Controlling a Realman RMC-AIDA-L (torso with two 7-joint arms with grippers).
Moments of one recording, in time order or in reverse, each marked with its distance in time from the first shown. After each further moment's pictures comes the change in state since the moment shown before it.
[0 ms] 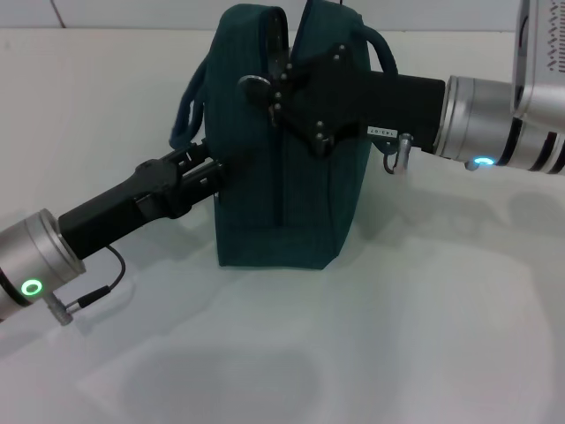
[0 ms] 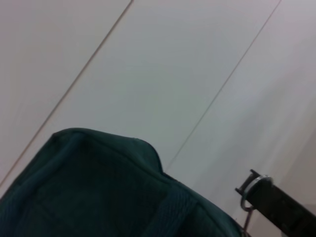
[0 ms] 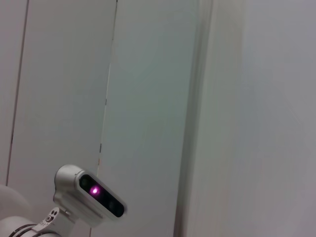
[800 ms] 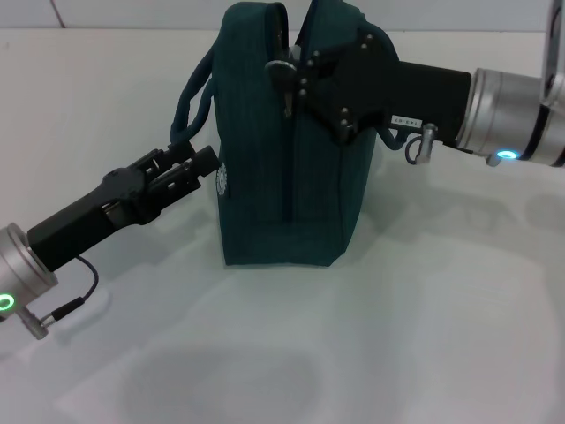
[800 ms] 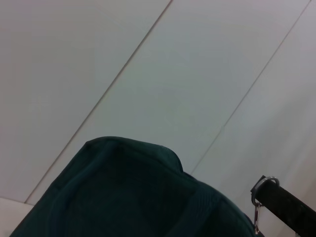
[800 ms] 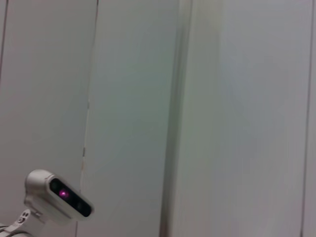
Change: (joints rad) left arm 0.058 0.004 -0.042 0.019 0.001 0.008 -0.005; right arm -0.024 0.000 0.112 0.002 -0.080 -0.033 0.030
